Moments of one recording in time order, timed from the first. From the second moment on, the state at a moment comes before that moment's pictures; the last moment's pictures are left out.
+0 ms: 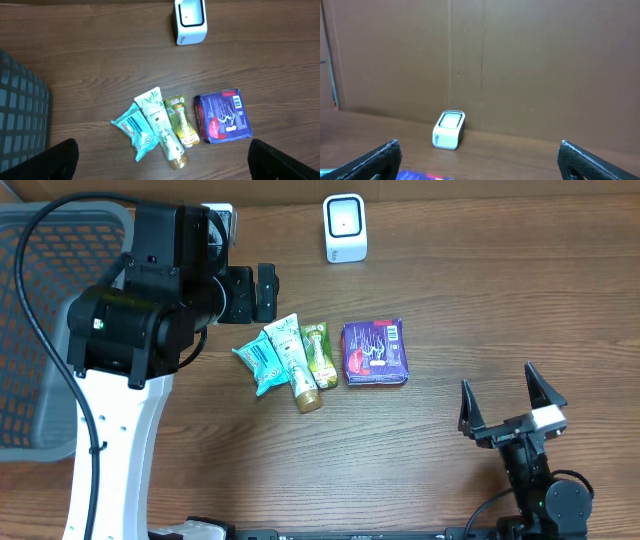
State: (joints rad) left arm -0.23 1.49 1.97 -1.34 0.00 -0.19; right arm 0.11 0.06 0.02 0.25 -0.15 0.02
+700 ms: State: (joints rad) left arm -0.23 1.49 1.97 -1.34 0.00 -0.19; right arm 0.11 0.01 0.02 -0.02 -0.17 0.09
